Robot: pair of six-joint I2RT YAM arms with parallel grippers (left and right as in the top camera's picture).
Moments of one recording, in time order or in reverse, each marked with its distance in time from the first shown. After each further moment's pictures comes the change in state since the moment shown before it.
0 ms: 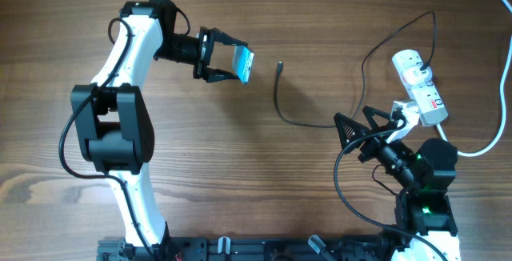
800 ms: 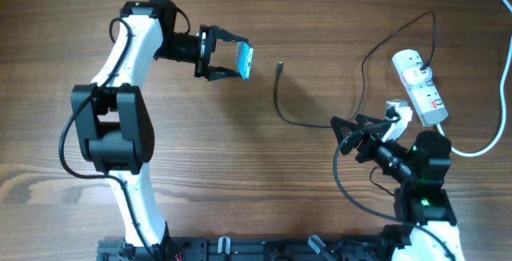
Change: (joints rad) left arm 0.000 0.000 0.000 -0.002 0.071 -0.005; right arm 0.000 0.102 0.018 -0.068 -0.045 0.029
